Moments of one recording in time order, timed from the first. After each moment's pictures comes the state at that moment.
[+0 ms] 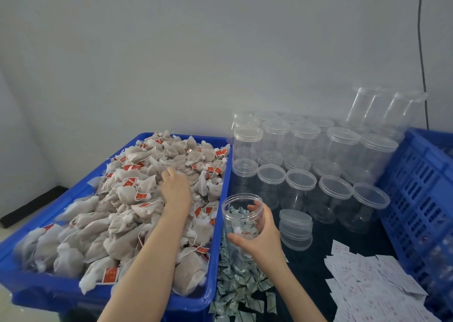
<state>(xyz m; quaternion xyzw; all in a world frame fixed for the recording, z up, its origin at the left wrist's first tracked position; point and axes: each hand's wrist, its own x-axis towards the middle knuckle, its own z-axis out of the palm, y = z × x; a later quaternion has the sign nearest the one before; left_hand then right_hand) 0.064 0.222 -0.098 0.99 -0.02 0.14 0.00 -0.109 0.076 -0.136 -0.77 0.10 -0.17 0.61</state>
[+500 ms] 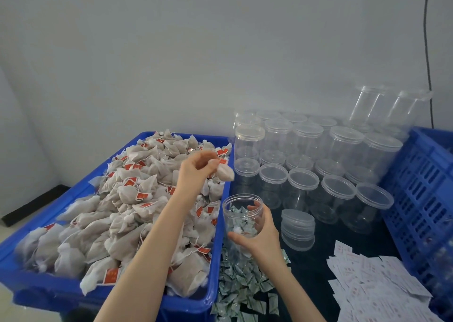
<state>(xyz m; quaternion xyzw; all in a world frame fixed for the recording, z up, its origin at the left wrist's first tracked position) 0.033 0.208 -0.057 0.70 -0.19 0.06 0.69 -0.101 0.077 -0.142 -0.76 0.10 -0.16 0.62</state>
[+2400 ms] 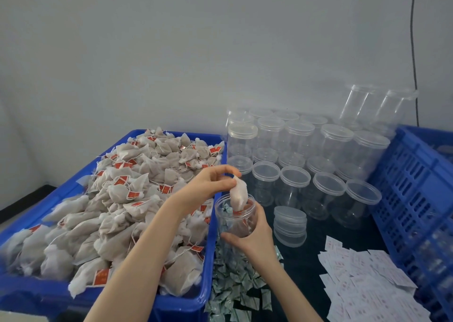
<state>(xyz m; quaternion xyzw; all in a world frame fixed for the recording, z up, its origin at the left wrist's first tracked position) 0.020 0.200 -0.058 0.64 -0.36 -0.25 0.64 -0.103 0.077 -0.143 -0.77 0.10 -0.17 0.61</state>
